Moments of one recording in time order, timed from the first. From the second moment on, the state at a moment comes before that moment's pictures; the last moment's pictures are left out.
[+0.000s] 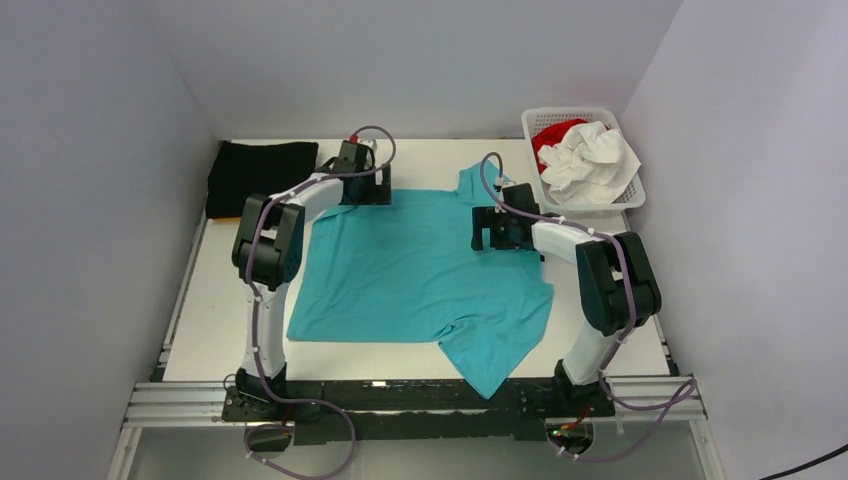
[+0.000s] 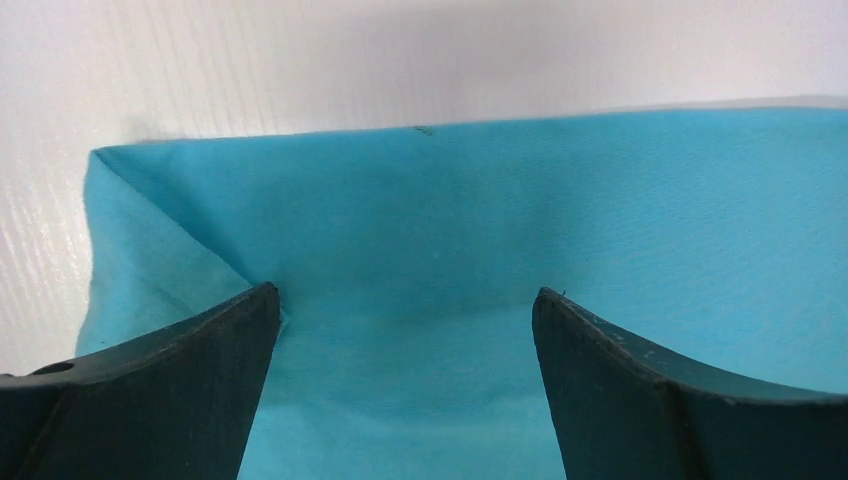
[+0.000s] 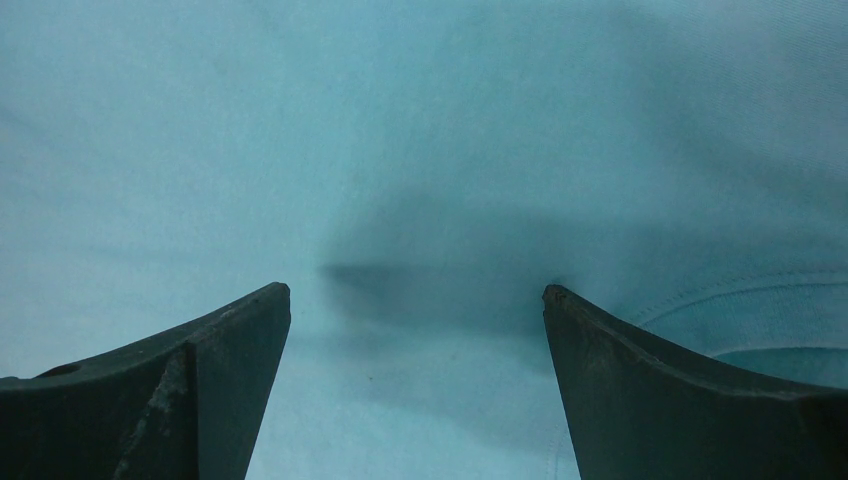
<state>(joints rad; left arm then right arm) -0.32 2.17 1.60 -0.26 0.03 -0.28 0.27 1.74 0.97 -0.14 -0.10 0.21</state>
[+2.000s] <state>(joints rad) -0.26 1.91 1.24 -0.25 -0.01 -0.43 0.22 1.85 1.11 -0.17 -0.11 0.34</state>
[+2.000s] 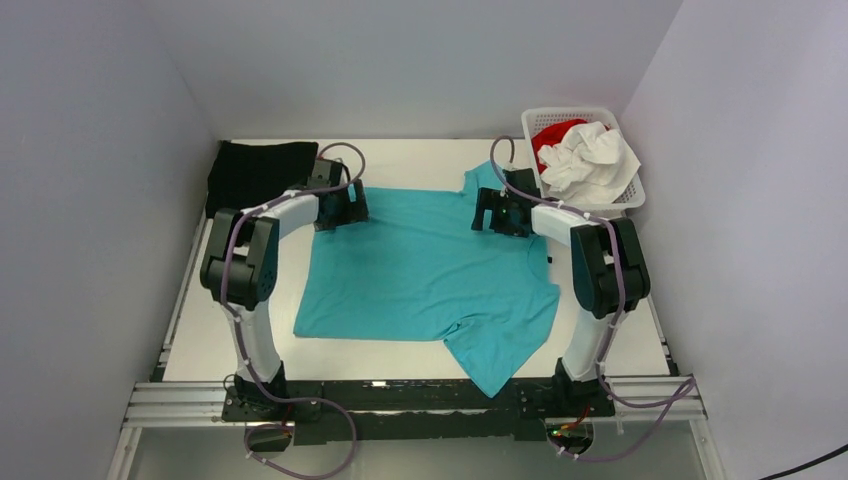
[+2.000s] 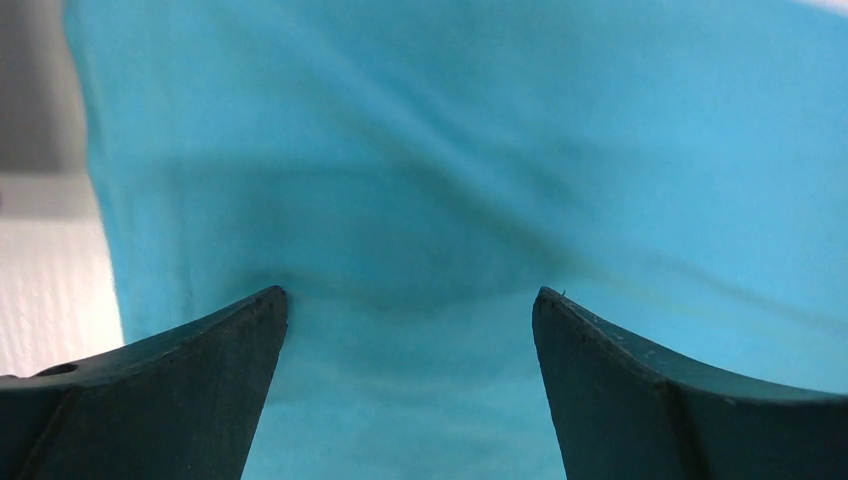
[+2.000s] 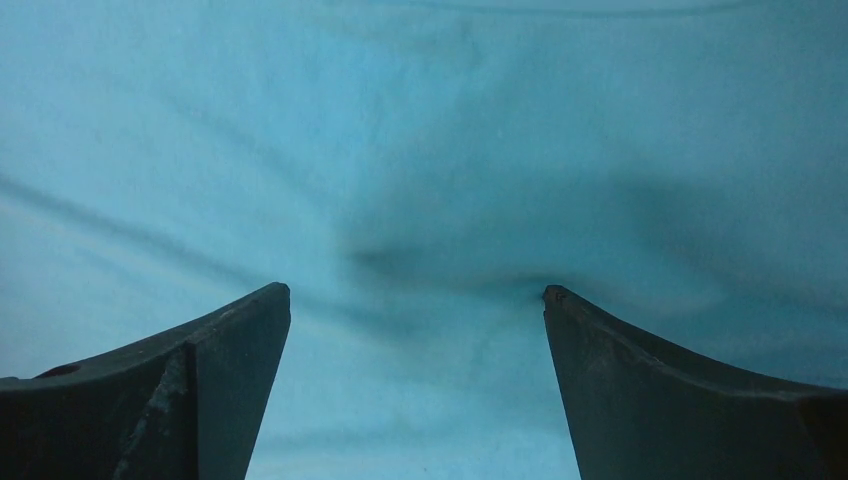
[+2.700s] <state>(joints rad) -0.14 2.22 1.75 -0.47 0.08 -0.42 0.23 2.03 1.40 -0.30 0.05 0.35</state>
